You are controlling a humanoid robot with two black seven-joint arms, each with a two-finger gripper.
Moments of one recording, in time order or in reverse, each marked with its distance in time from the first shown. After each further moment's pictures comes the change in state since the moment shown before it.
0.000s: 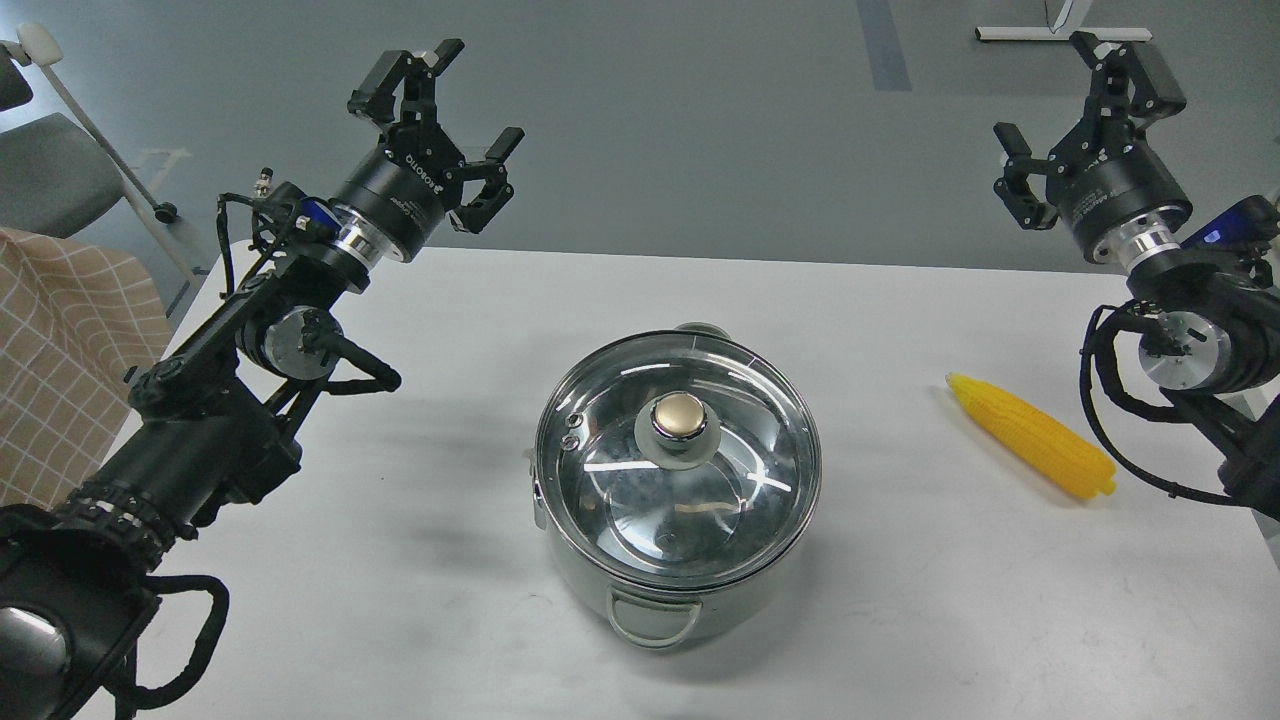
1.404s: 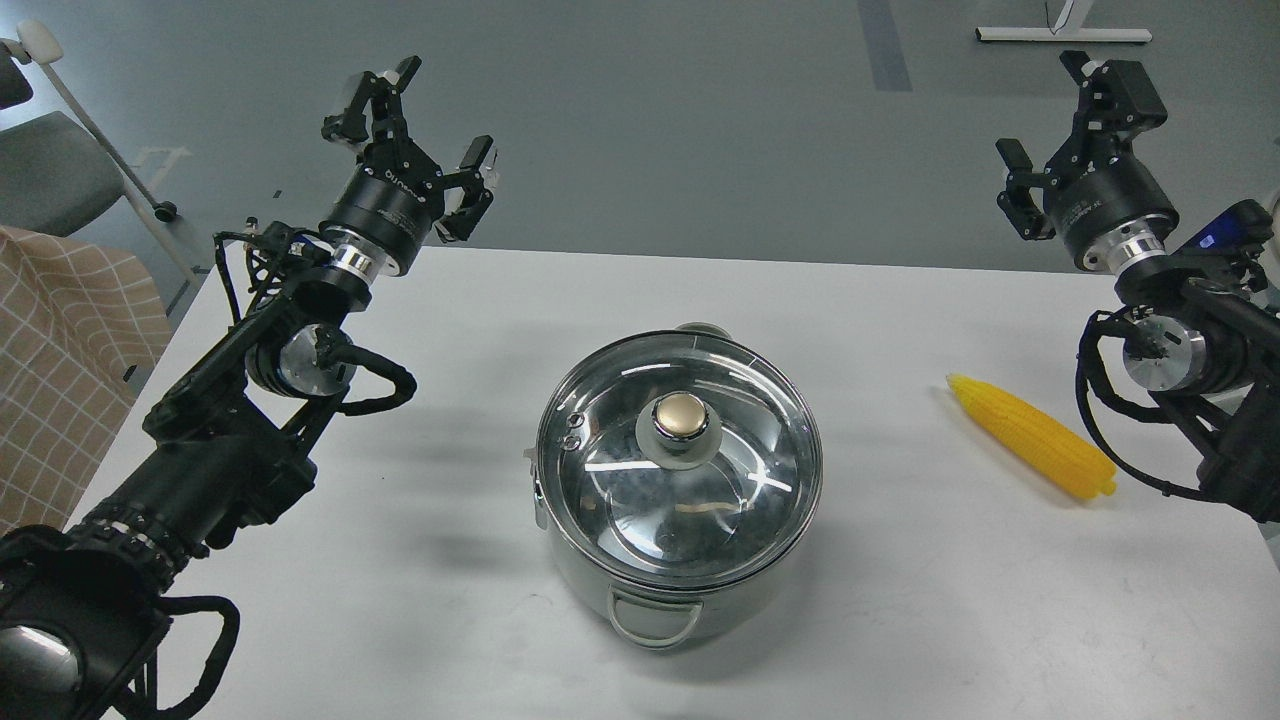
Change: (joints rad) left arm 0.040 -0.025 -0.009 -0.008 -0.101 0.107 -0.048; right arm 0.012 0.077 0.000 -0.116 -0.083 0.006 0.000
